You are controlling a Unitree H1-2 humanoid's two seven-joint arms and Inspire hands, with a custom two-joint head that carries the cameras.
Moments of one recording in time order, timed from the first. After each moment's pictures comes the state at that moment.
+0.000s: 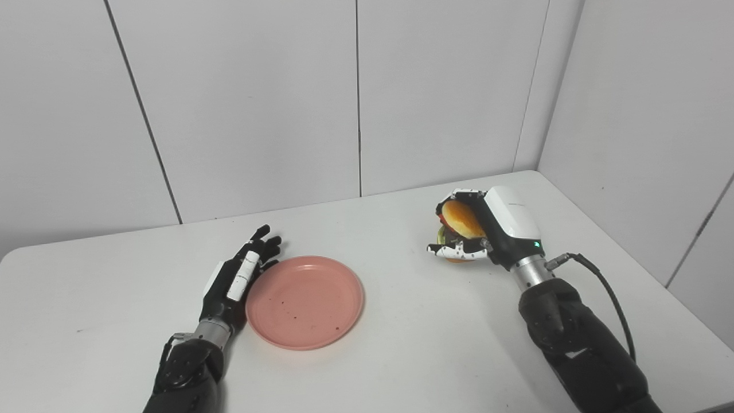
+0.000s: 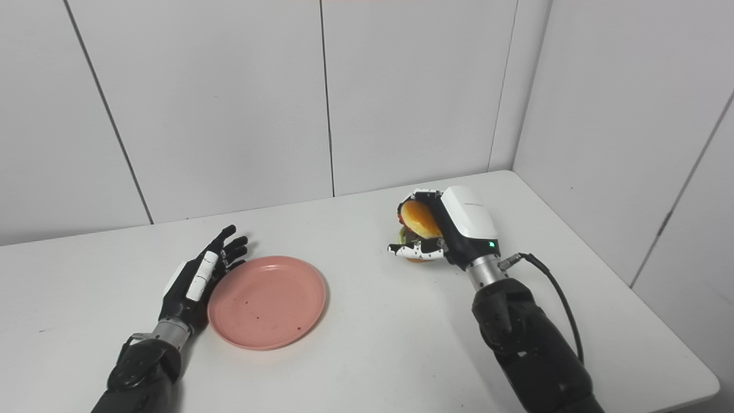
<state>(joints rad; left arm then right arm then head) -0.75 0.02 0.06 1.12 -0.13 -0.43 -0.32 -0.41 -0.41 0.06 0.09 -0.50 -0.05 -0.12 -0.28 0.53</state>
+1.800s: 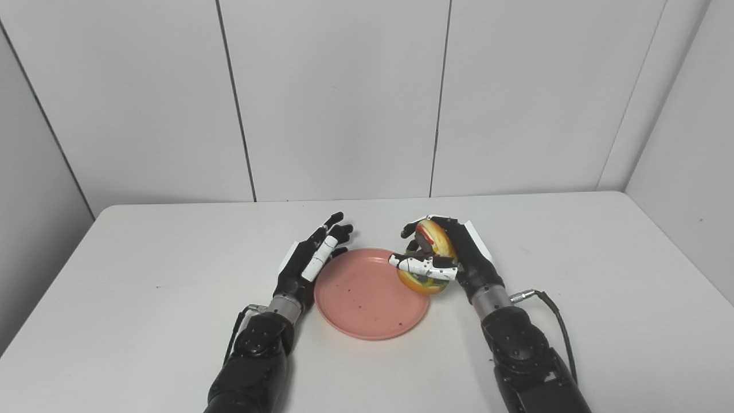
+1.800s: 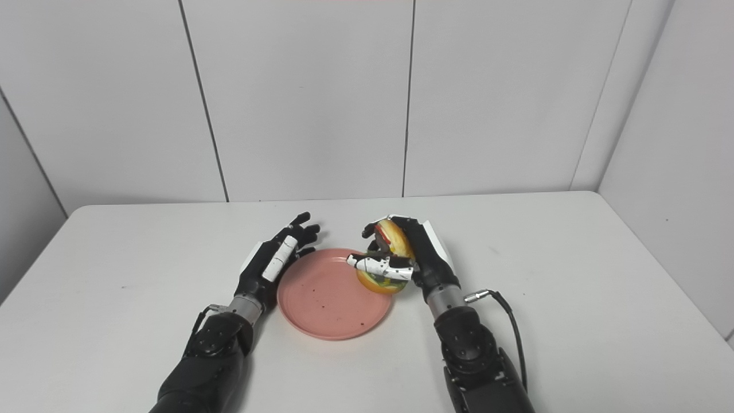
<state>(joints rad) -0.74 -0.03 0.03 1.12 -0.07 -0.44 -0.19 -0.51 -0.10 0.13 0.27 -0.20 0.05 0.01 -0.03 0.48</state>
